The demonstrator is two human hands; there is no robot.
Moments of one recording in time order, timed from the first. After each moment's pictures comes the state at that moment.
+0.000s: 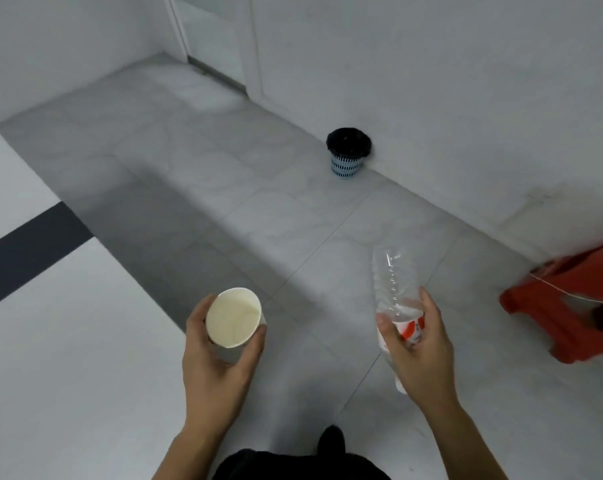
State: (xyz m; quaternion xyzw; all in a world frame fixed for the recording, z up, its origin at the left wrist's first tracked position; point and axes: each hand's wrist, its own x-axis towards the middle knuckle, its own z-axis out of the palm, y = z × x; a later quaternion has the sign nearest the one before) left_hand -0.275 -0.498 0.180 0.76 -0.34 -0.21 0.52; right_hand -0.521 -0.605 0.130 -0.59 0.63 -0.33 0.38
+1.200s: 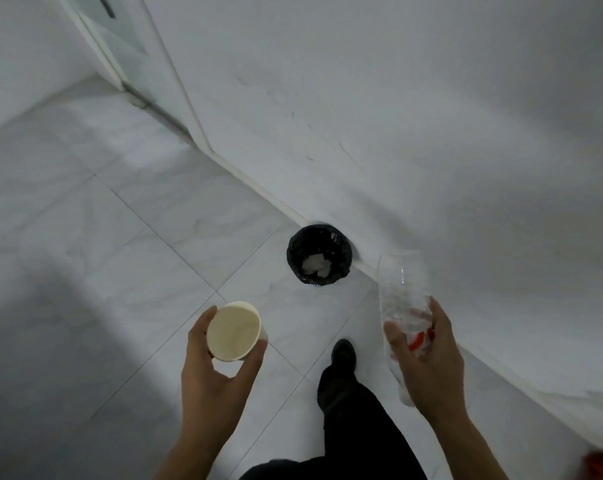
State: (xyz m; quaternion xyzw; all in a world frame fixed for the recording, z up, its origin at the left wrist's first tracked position) left_hand -0.211 -1.443 0.119 0.78 -0.34 -0.25 0.46; right_hand -0.464 -1.547 0.091 -0.56 0.67 -0.28 0.39
